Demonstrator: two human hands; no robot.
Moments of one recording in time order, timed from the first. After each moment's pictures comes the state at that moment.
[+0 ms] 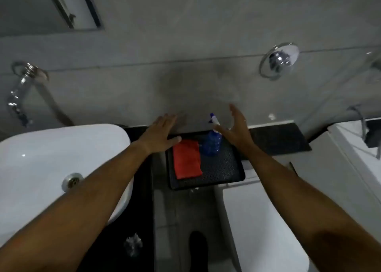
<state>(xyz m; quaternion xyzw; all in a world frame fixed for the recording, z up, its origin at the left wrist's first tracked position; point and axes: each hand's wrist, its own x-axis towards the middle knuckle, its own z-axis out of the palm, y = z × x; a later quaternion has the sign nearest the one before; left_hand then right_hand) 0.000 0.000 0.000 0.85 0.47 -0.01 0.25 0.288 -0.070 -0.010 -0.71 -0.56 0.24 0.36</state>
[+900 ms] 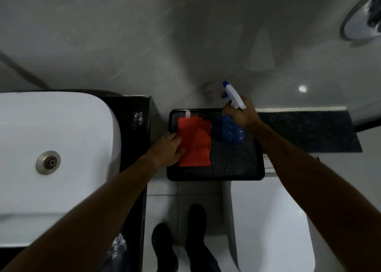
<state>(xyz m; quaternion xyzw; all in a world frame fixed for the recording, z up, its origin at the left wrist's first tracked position) 0.020 -0.012 -0.147 0.77 0.53 -0.15 0.32 0.299 0.032 -0.102 -0.63 -0.56 0.44 0.31</state>
